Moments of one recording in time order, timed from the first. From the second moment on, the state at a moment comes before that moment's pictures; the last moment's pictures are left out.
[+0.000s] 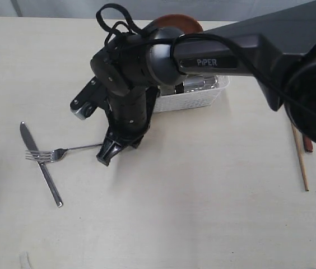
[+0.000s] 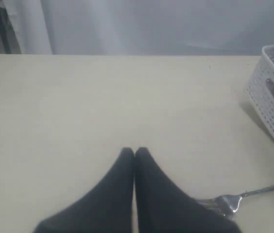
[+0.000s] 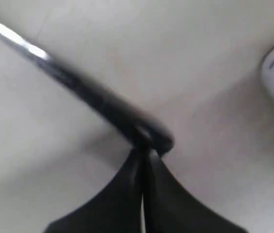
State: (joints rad) left arm -0.08 0.00 0.00 0.05 0.35 -0.09; right arm 0.92 2.20 -1.54 -0.12 0.91 -0.08
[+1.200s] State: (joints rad) left arm -0.08 0.00 0.00 0.05 0.35 -0.09; right arm 1.03 2.17 -1.60 0.22 0.98 -0.37
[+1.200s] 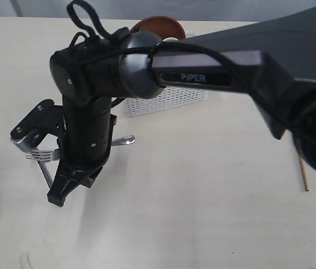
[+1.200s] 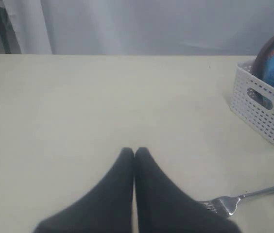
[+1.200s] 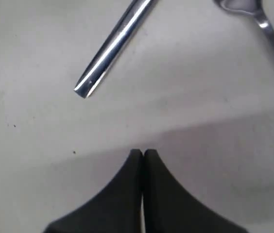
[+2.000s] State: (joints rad) left arm -0.08 0.00 0.00 0.05 0.35 -0.09; right arm 1.02 2.58 -2.30 0.03 1.10 -0.22
